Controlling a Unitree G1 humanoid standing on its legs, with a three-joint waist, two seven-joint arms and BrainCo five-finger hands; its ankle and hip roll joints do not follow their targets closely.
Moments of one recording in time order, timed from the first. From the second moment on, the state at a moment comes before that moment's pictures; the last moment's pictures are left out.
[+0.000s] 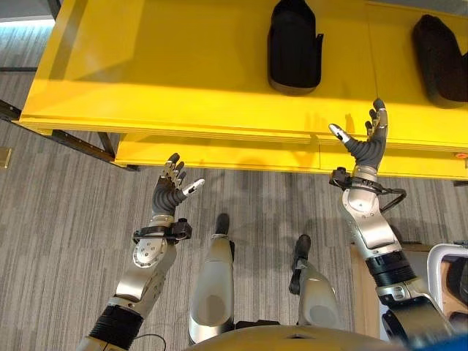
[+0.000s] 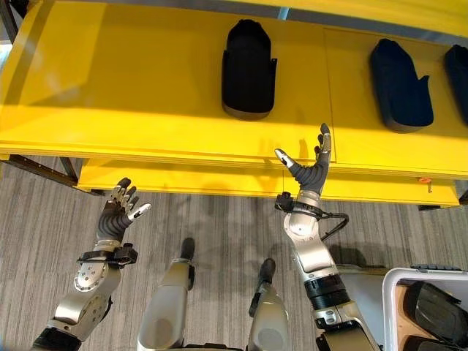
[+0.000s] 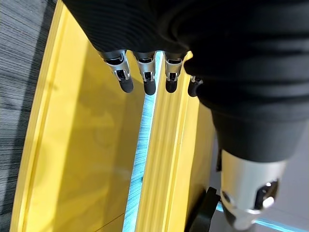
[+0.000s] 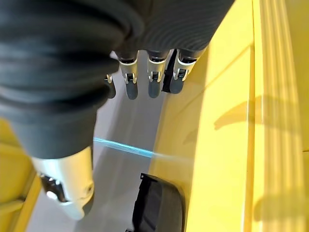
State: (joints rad) left arm 0.09 0.49 -0.18 -0.02 -0.53 -0.23 0.27; right arm -0.19 -0.27 0.17 -0.05 0.08 -0.15 -0.60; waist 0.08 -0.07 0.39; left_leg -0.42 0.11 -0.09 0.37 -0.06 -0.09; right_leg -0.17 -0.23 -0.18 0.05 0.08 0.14
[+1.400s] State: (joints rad) left arm 0.21 0.35 -0.15 0.03 -0.48 -0.21 0.16; right arm 0.19 -0.27 0.18 -0.06 0.25 -0.17 -0.20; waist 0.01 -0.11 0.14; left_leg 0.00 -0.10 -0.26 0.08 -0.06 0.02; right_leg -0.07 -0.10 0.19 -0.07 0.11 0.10
